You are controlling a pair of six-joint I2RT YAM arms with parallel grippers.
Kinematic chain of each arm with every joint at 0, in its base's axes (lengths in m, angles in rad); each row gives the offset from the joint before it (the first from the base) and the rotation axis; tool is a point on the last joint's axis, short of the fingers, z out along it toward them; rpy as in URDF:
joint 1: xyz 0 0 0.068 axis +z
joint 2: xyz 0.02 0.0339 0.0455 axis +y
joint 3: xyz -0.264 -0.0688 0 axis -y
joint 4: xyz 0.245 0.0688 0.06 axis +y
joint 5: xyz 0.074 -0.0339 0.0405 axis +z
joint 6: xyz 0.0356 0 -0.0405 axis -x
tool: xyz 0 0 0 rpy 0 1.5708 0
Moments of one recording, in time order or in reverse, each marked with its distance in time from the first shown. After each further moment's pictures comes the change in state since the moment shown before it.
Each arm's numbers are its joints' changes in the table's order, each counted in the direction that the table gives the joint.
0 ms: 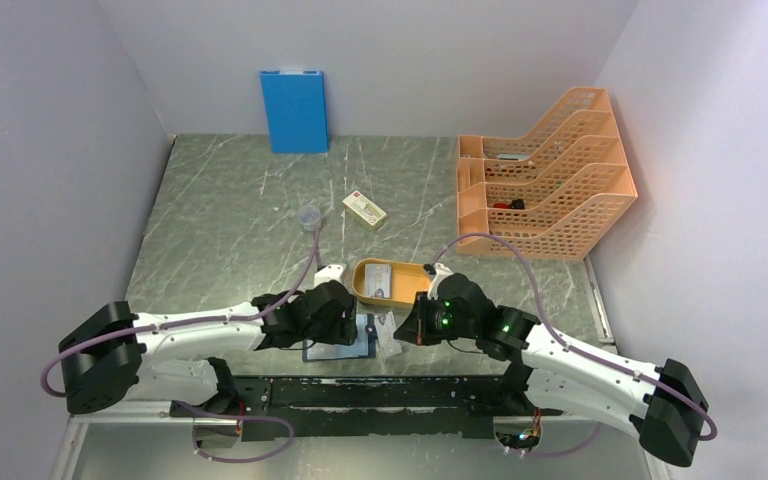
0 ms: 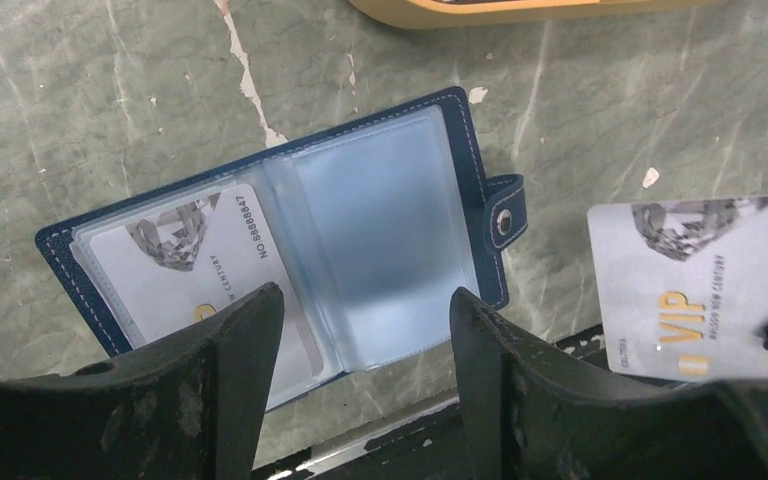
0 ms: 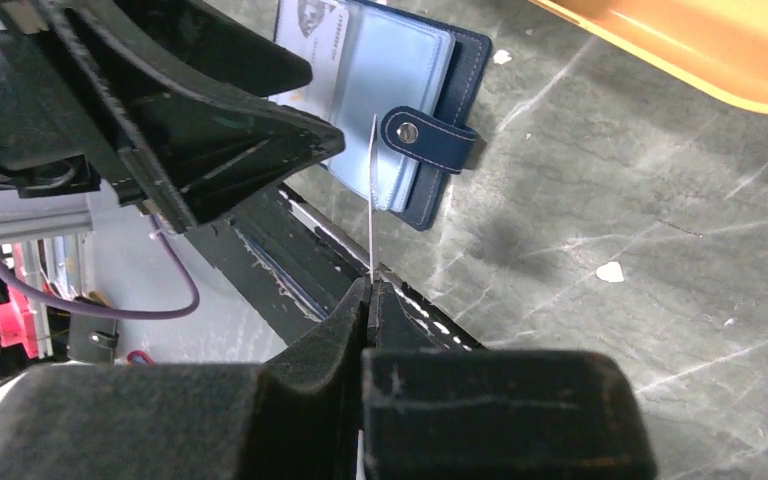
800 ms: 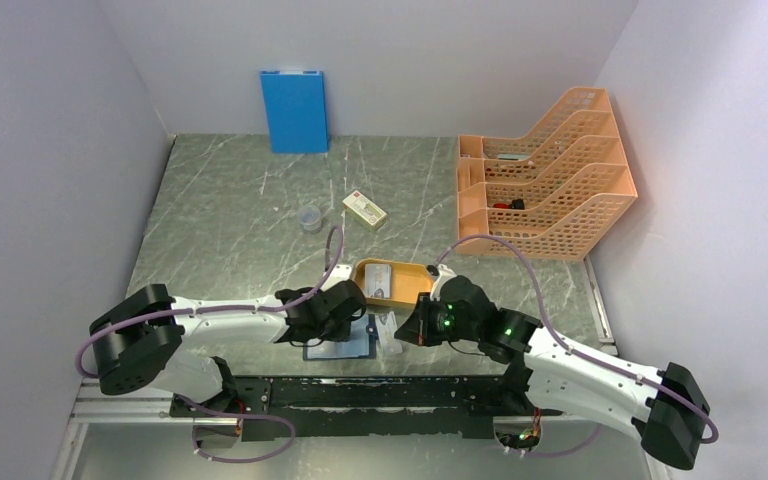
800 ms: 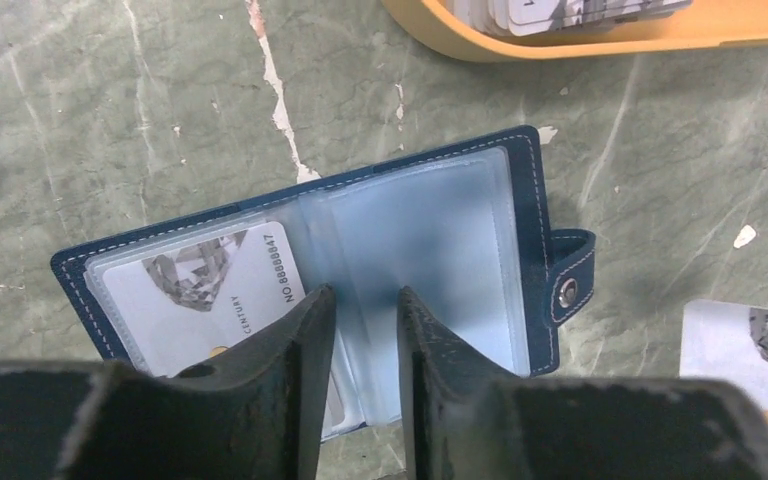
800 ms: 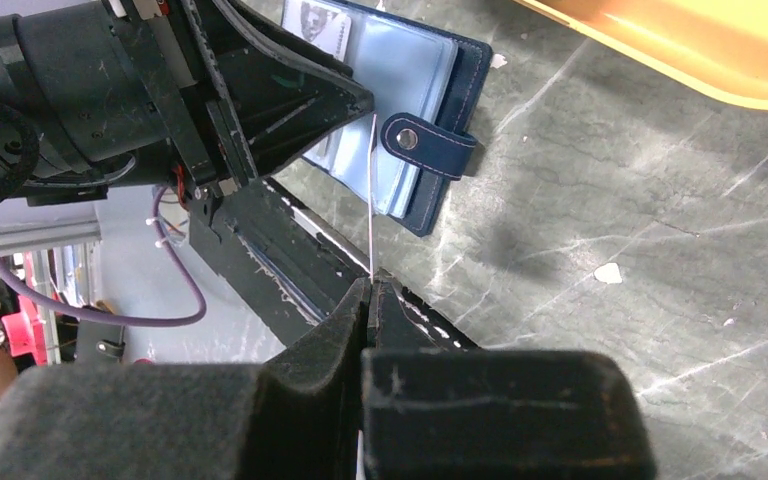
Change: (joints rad) left arm -0.001 0.189 0.069 0.008 0.062 0.010; right arm 0.002 -0.035 -0.027 -0.024 -0.020 -0.023
